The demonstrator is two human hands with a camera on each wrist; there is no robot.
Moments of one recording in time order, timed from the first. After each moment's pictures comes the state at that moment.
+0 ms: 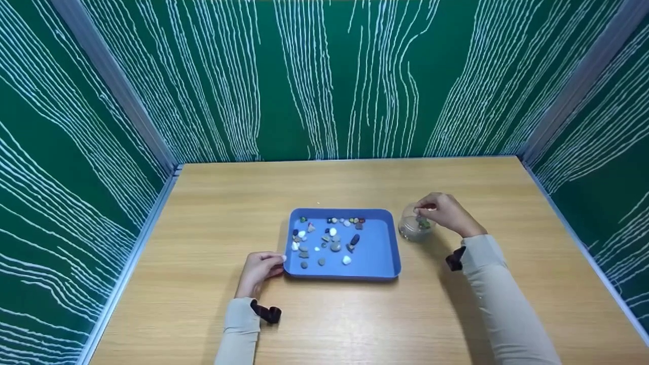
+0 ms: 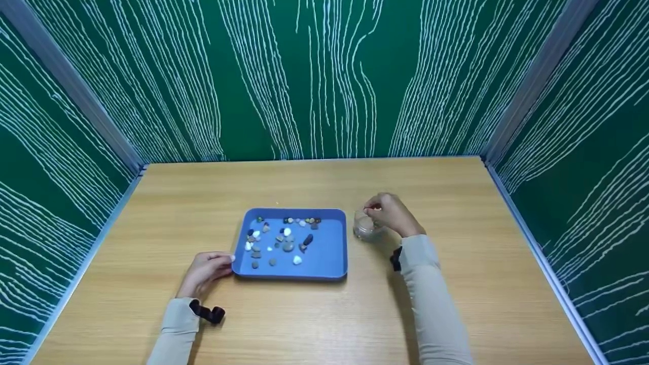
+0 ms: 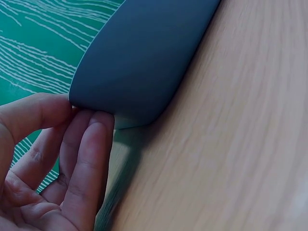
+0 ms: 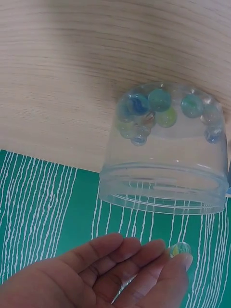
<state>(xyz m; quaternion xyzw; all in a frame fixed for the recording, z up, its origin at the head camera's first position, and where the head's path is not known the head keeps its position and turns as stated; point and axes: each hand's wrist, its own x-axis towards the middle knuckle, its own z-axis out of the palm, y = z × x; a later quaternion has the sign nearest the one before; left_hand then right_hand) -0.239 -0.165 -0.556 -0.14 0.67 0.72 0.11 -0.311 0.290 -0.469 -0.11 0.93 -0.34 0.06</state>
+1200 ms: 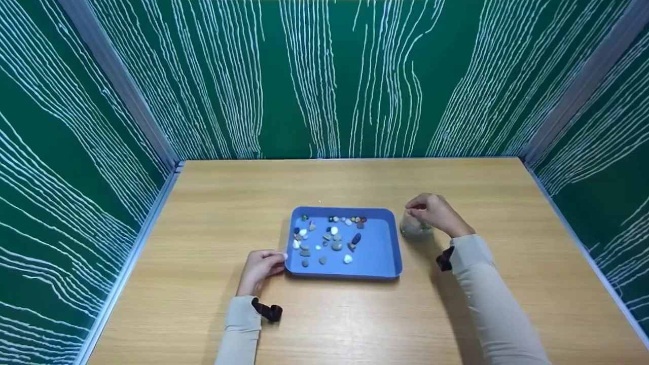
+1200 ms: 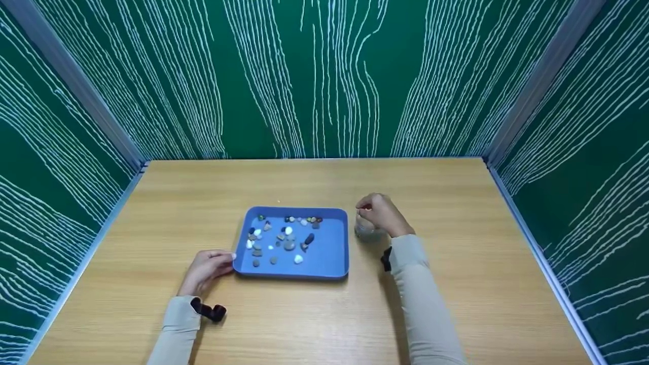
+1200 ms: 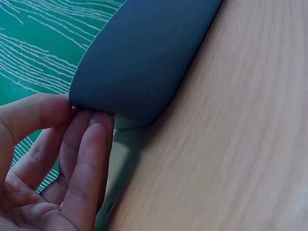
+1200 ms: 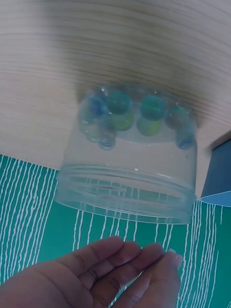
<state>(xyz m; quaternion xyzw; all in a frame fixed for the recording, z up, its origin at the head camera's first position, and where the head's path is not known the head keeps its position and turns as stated) -0.239 -0.163 -0.559 -0.15 0.67 0.72 0.09 -0.319 0.268 -0.475 -0.09 0.93 -0.35 0.08</state>
